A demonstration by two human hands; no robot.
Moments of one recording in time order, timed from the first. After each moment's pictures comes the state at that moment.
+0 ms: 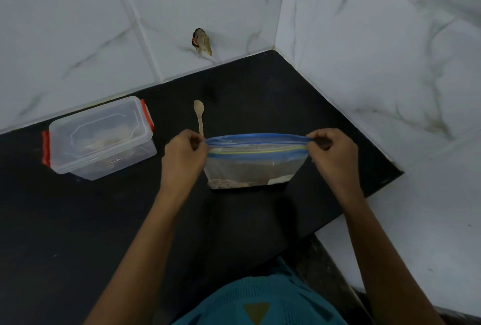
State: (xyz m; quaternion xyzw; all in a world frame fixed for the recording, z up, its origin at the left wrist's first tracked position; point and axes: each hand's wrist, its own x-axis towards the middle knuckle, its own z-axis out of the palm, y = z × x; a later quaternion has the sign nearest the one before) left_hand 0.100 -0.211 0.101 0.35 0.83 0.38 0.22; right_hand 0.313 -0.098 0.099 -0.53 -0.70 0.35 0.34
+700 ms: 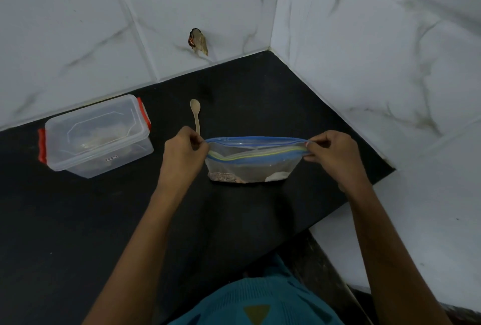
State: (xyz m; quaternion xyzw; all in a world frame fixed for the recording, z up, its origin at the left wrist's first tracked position) left_hand 0.106 -0.215 0.103 0.39 0.82 0.38 0.19; right_hand 0.323 -0.096 0.114 -0.57 -0.65 0.44 0.24
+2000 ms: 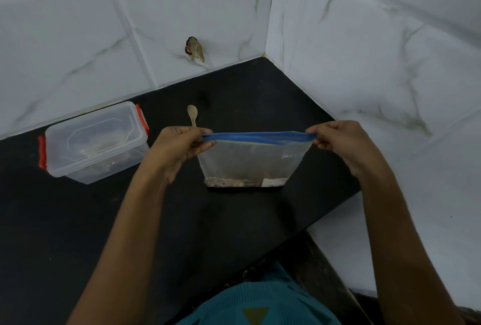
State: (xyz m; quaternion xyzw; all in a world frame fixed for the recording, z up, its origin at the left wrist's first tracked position) left_hand 0.104 -0.206 0.143 0.17 0.67 0.55 0.47; right_hand 0.333 -0.078 0.144 -0.58 -0.61 0.49 0.23
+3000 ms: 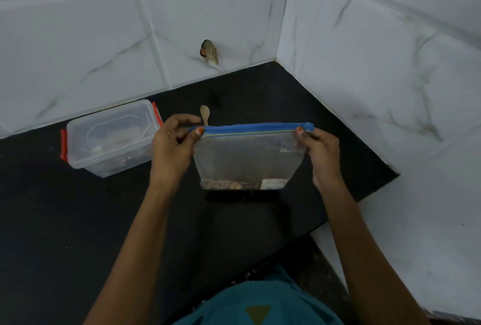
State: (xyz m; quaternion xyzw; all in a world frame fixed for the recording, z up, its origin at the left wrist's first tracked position) left_hand 0.097 -0.240 0.126 0.35 0.70 0.59 0.20; right_hand 0.290 -0.109 0.098 -0.46 -0.55 0.55 0.43
